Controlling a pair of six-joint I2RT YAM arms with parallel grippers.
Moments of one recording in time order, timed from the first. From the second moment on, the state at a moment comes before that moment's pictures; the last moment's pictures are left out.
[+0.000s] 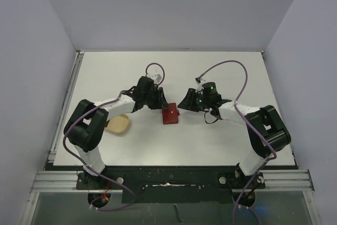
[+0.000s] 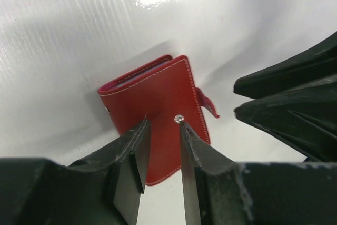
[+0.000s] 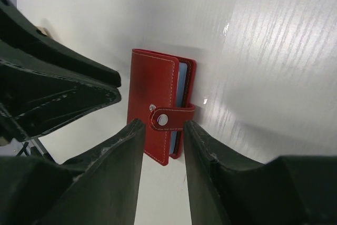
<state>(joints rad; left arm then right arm) -0.55 1.76 1.04 -0.04 0.27 -0.62 0.42 1.64 0.81 0.16 -0.39 0.61</state>
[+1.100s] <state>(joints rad) -0.55 1.85 1.03 0.02 0.31 -0.59 0.43 1.76 0.80 0.30 -0.46 0.70</state>
